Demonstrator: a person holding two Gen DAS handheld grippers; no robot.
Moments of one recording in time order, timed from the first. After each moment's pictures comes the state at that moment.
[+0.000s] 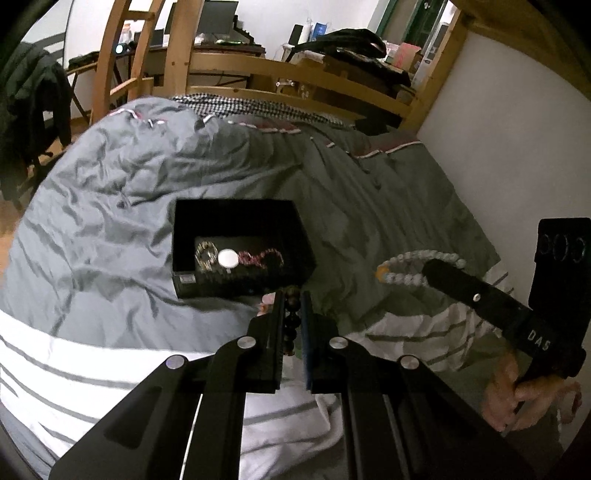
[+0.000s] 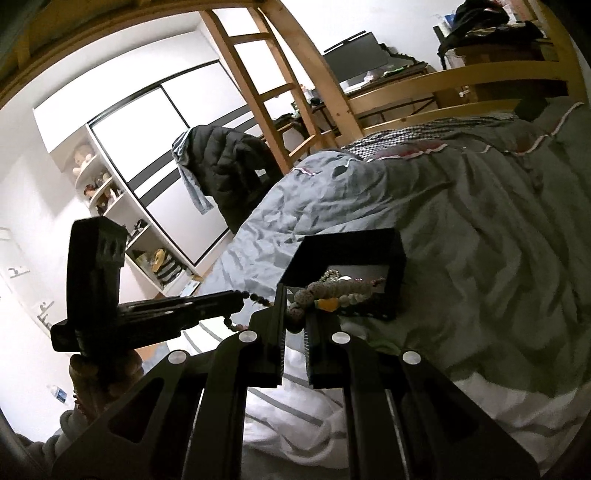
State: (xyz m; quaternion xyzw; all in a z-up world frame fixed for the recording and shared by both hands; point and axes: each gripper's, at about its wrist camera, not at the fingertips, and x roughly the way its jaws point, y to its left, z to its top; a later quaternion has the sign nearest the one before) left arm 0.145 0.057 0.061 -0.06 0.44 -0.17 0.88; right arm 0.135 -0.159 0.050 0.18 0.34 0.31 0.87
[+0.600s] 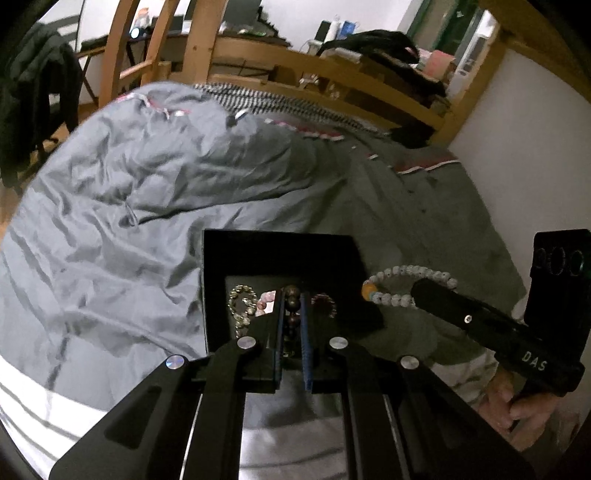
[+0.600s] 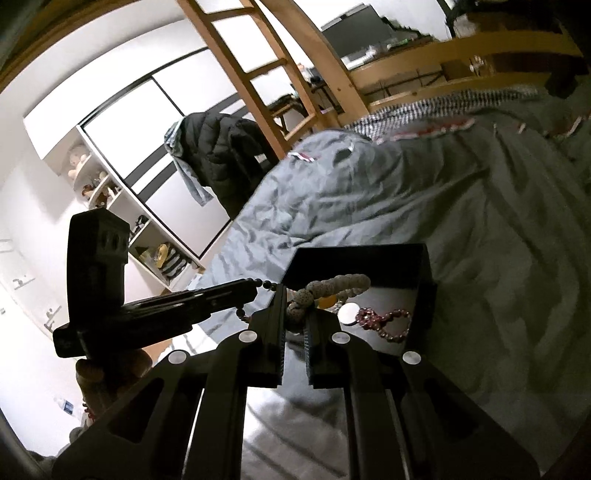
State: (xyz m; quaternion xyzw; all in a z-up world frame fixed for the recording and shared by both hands) left arm 0.246 0.093 0.016 -0.09 0.45 -0.14 0.87; right arm 0.246 -0.120 -0.003 0.21 0.38 0.32 0.84
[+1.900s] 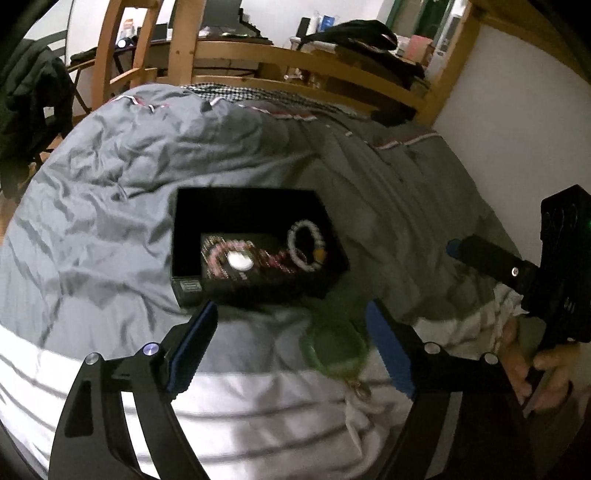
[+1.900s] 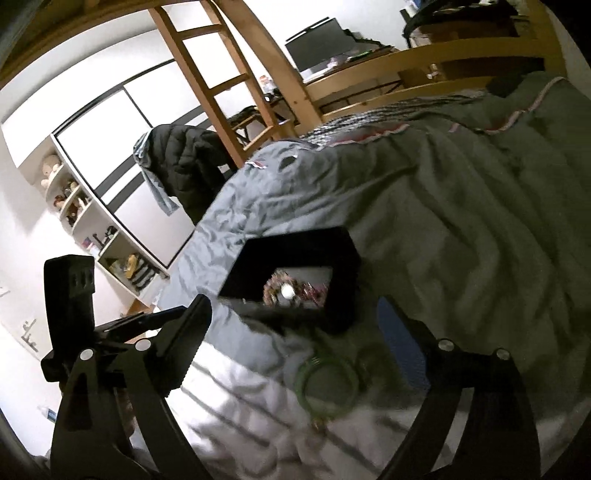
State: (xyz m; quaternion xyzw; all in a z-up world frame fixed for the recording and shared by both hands) left arm 0.168 0.058 0.014 -0.05 0.45 -0.16 0.88; right arm 0.177 -0.191 0.011 0.19 0.37 0.24 0.87
